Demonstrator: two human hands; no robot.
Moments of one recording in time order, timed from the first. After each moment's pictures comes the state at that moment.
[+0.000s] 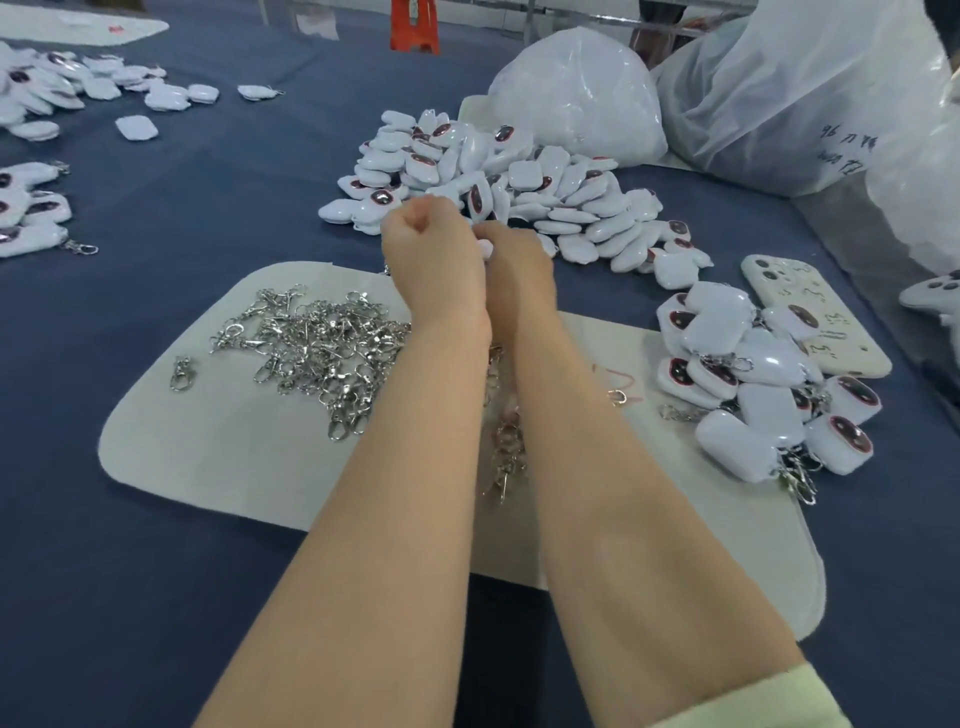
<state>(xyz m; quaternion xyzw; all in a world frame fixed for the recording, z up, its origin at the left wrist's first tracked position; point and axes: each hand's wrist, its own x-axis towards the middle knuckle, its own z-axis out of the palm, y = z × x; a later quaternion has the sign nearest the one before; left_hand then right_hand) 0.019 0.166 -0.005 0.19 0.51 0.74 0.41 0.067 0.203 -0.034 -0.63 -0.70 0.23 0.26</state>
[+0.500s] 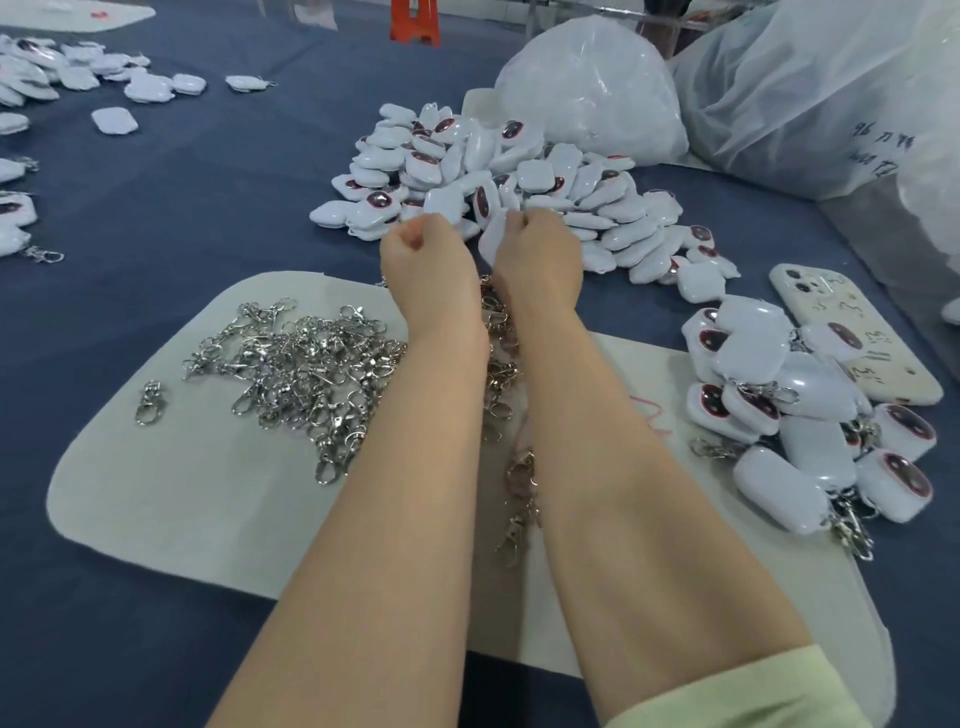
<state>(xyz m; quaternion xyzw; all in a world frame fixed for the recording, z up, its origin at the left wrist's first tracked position) 0.011 0.201 -0.028 0.16 0.53 0.72 0.42 0.064 0.253 -0.044 -0.68 -0.62 0.18 0.36</state>
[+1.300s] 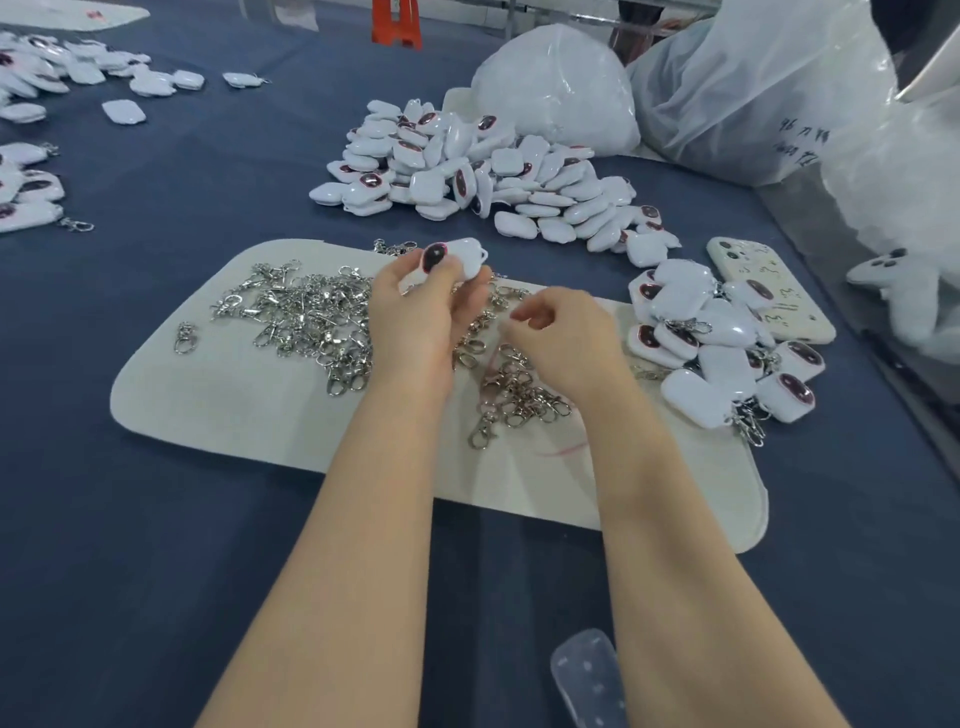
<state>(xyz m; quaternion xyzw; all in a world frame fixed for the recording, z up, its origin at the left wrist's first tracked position) 0.014 0.111 -0.035 0.13 0.39 0.72 0.56 0.128 0.122 -0.044 -0.65 -0.66 0.25 0.28</state>
